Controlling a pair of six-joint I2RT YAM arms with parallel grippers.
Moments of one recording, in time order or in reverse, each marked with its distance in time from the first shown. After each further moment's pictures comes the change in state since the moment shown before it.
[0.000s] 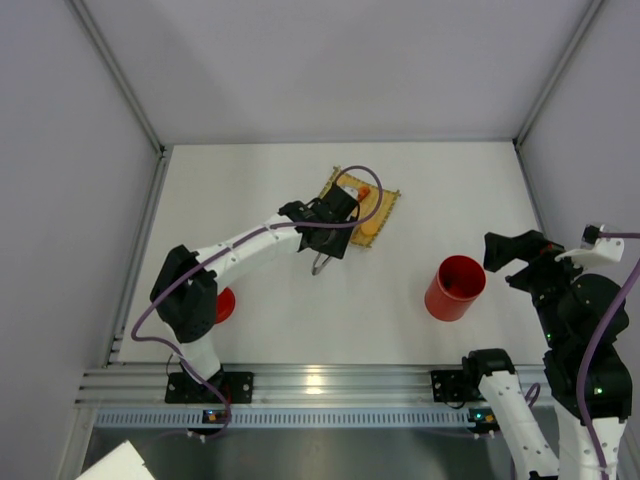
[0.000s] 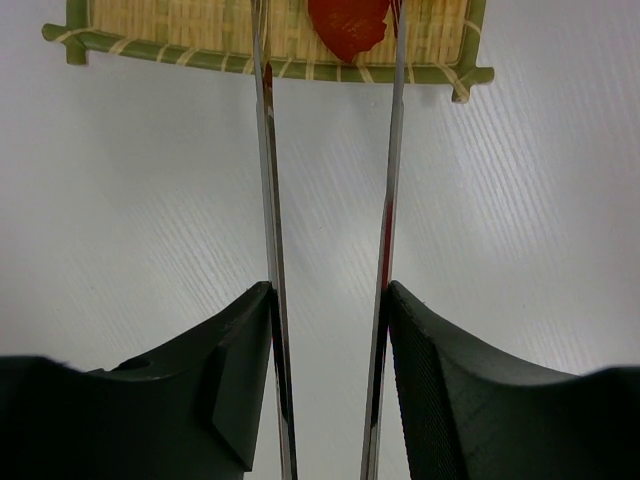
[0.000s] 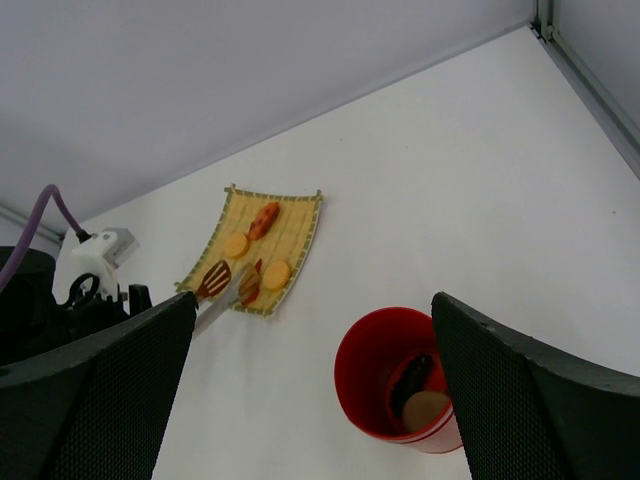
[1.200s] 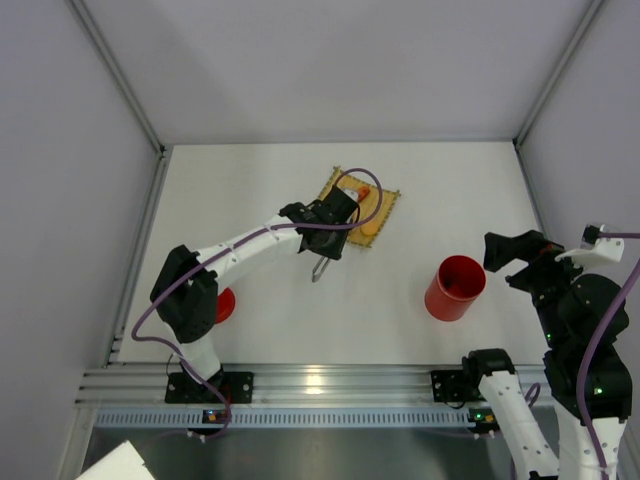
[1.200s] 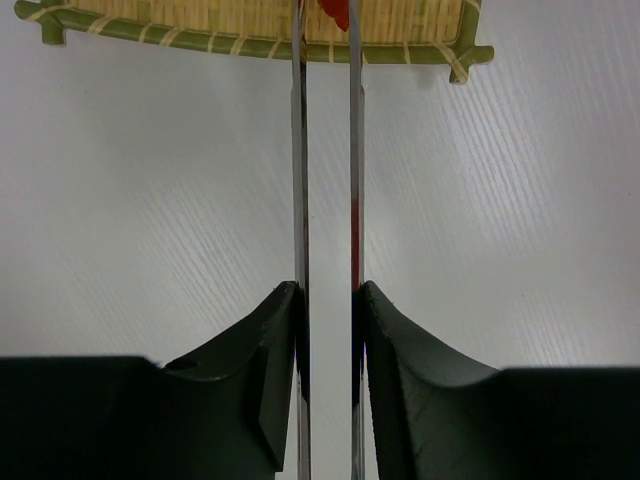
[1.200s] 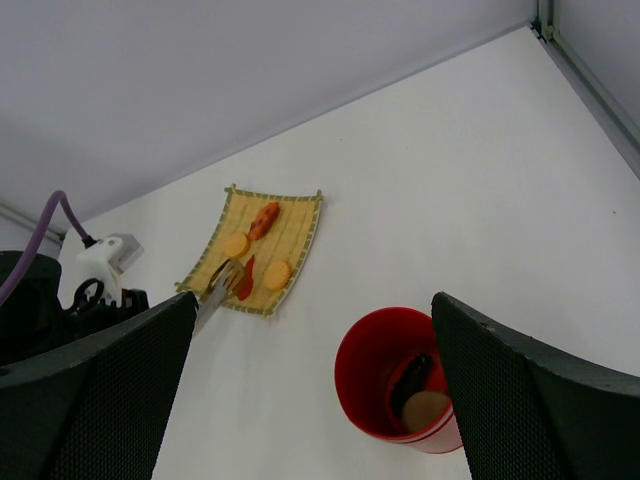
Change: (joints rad) left arm -0.006 0.000 -0.019 -0.005 0.017 -0.011; right arm 0.000 0.000 0.000 0.000 0.000 0.000
